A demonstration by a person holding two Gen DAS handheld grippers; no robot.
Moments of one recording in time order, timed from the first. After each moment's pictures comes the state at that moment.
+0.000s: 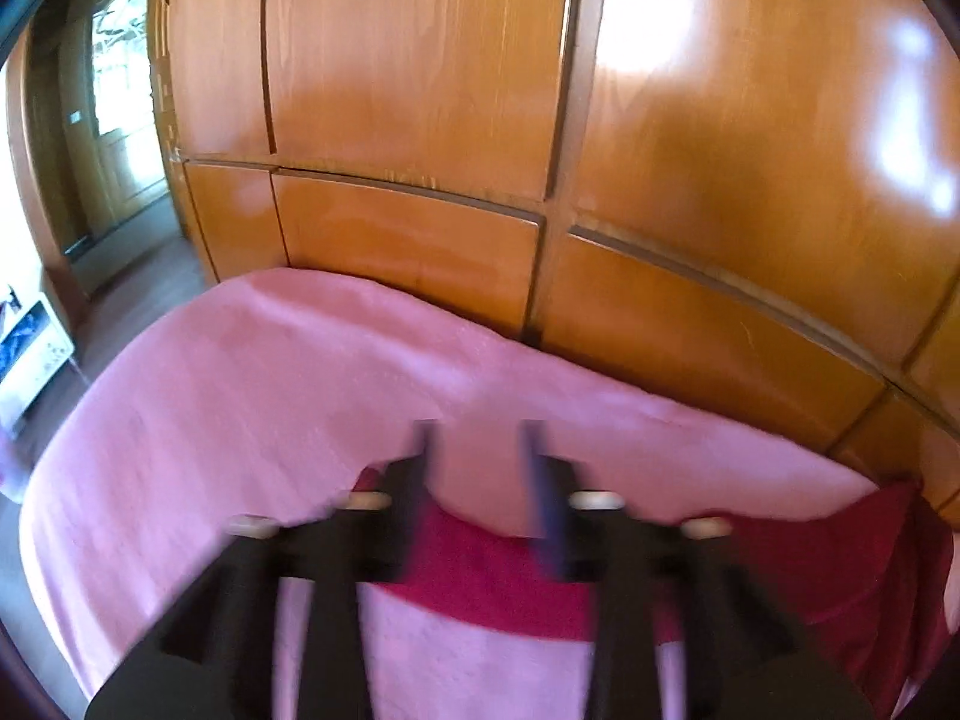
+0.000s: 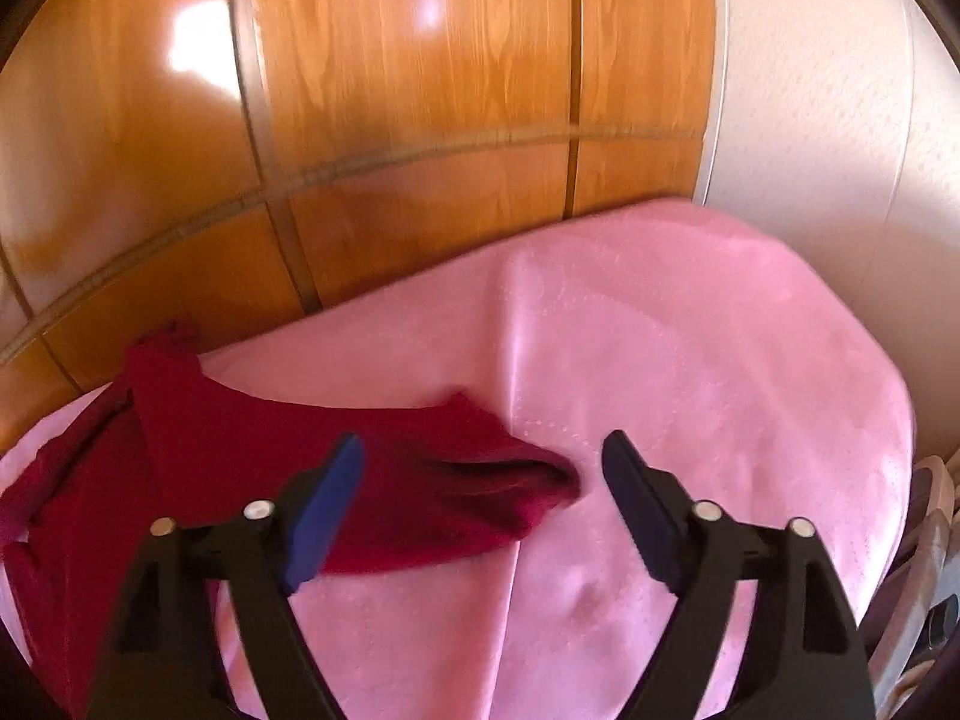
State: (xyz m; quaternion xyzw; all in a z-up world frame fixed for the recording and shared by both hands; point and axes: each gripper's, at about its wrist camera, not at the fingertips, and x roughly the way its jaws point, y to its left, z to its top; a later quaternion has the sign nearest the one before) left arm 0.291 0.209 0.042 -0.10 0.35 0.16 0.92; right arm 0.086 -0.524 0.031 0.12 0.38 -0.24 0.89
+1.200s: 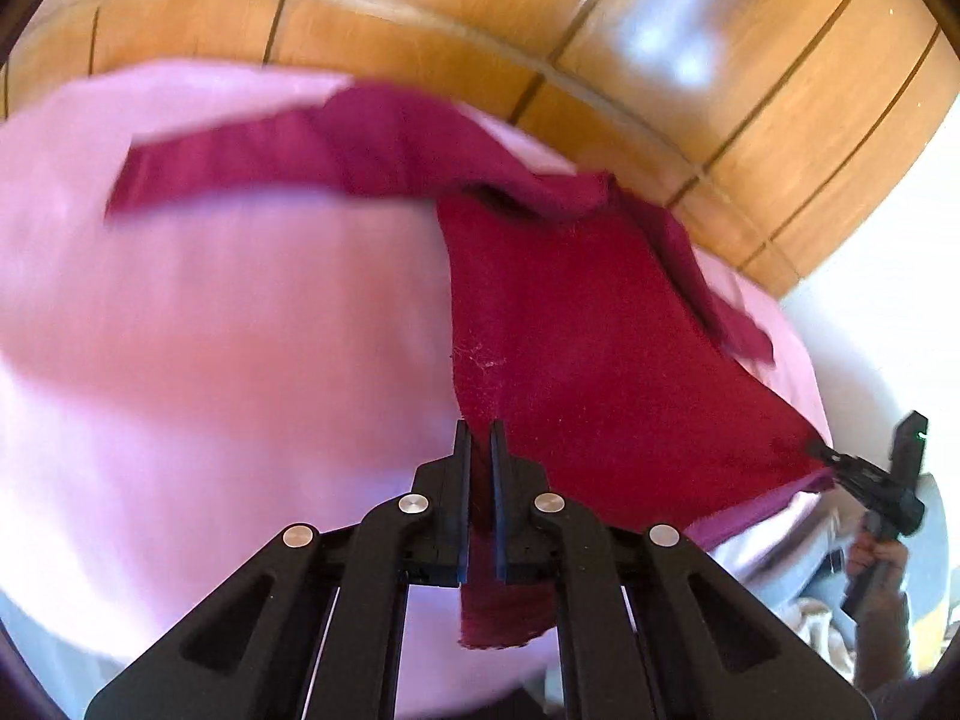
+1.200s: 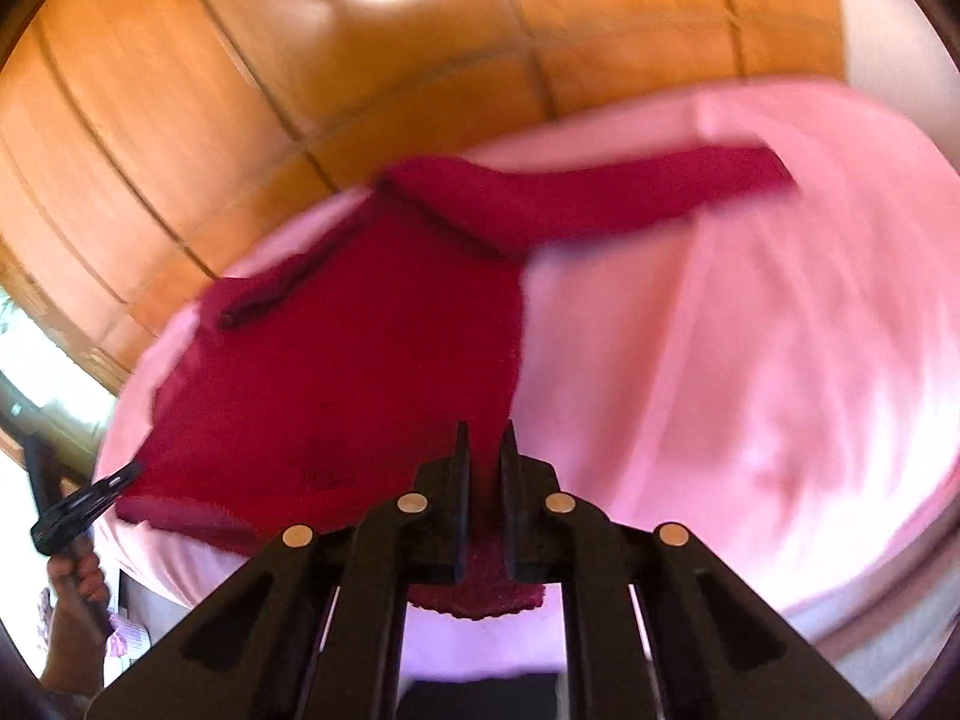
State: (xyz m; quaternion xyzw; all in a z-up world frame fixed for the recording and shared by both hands) left arm 0.017 0.115 -0.033 -0.16 0.46 -0.19 0.85; right arm -0.090 -0.397 -0.009 0.23 0.48 -0.01 0.85
